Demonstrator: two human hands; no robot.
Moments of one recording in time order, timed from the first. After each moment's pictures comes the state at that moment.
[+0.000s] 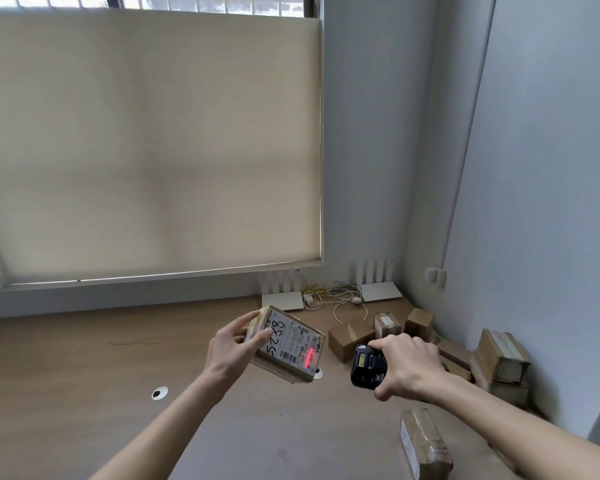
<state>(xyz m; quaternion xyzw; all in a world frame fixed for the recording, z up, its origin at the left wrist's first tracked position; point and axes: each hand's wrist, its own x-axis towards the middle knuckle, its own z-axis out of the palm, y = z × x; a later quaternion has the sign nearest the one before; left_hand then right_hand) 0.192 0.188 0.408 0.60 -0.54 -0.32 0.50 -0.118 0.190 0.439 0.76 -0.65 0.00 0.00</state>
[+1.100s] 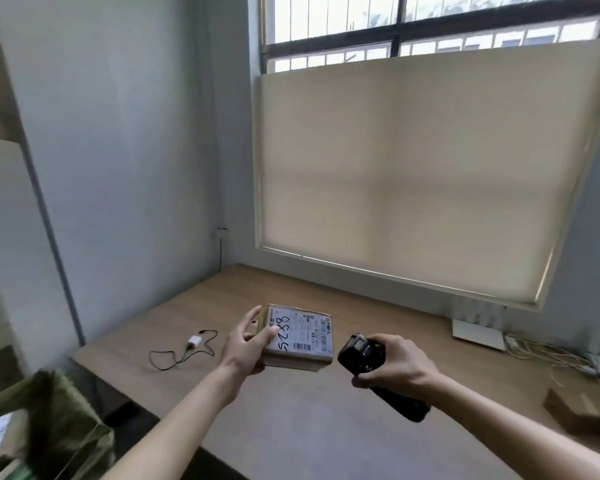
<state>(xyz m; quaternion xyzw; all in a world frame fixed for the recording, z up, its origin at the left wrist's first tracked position) 0.540 0.554 0.434 0.67 -0.28 -0.27 0.64 0.294 0.399 0.466 0.87 -0.41 0.10 -0.25</state>
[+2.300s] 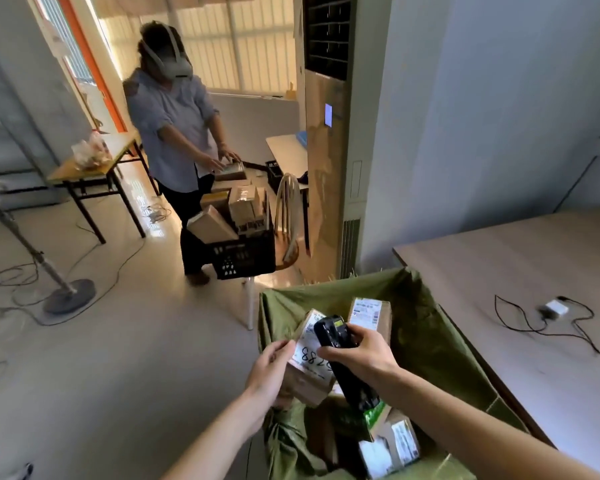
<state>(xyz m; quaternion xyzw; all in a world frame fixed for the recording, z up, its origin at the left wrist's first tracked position) 0.971 1.108 0.190 0.72 0.19 -0.15 0.65 0.985 0.908 0.215 0.82 -0.11 -0.11 -0.55</state>
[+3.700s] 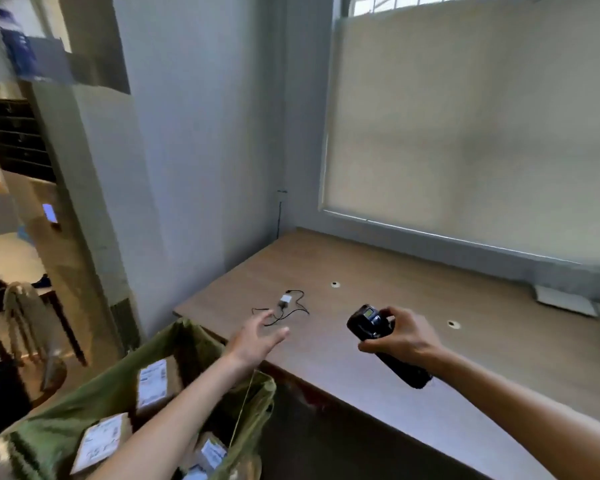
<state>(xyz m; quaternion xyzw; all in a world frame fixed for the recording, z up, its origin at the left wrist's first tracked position) 0.850 0.849 0.367 0.82 -0.36 -0.20 0.40 0.617 0.658 0.413 0.86 -0.41 0.11 -0.29</state>
